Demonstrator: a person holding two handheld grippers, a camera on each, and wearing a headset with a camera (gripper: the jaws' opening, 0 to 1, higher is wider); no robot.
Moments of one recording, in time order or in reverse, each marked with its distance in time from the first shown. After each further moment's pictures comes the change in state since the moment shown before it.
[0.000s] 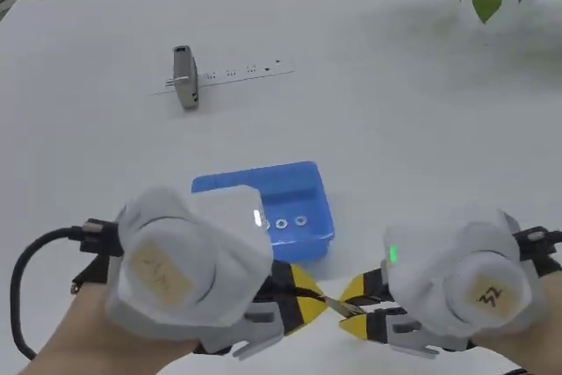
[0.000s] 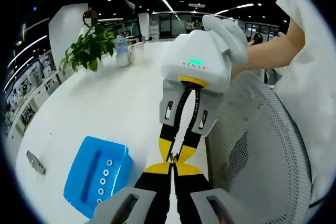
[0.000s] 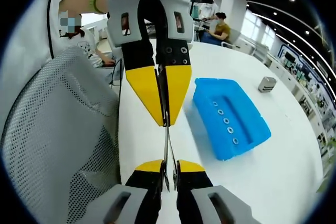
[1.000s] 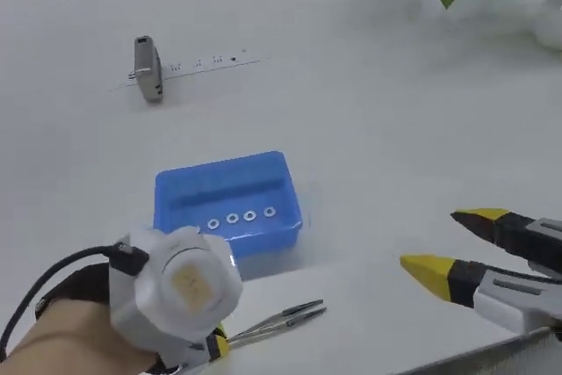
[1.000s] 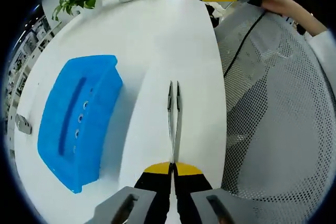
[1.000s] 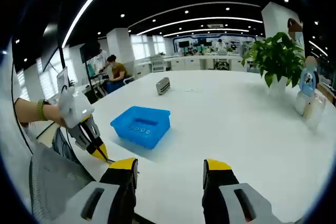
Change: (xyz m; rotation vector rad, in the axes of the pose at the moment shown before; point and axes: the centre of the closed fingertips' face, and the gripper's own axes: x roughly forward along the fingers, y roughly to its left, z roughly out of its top) left arm 0.025 0.004 -0.107 -0.086 0.484 -0.008; right arm -0.143 -0.044 -0.049 0.760 -0.395 -0.576
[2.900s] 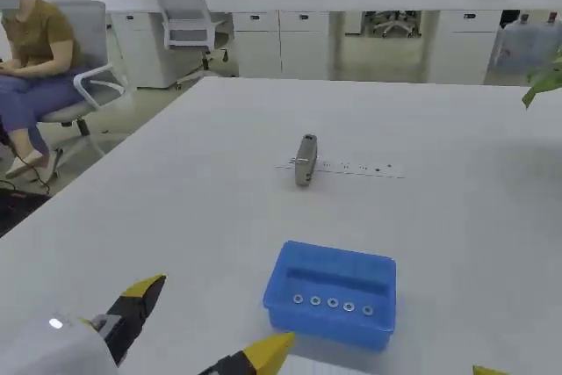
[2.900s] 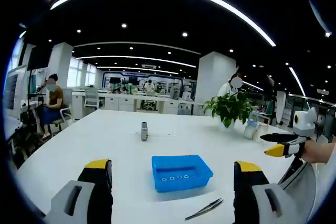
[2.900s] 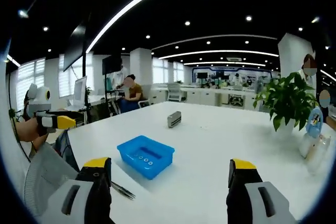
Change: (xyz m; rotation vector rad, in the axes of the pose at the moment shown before) left arm -0.202 0.003 -0.005 -0.836 -1.065 0.864; right arm -0.012 0.004 0.062 -0.178 -0.255 0.096
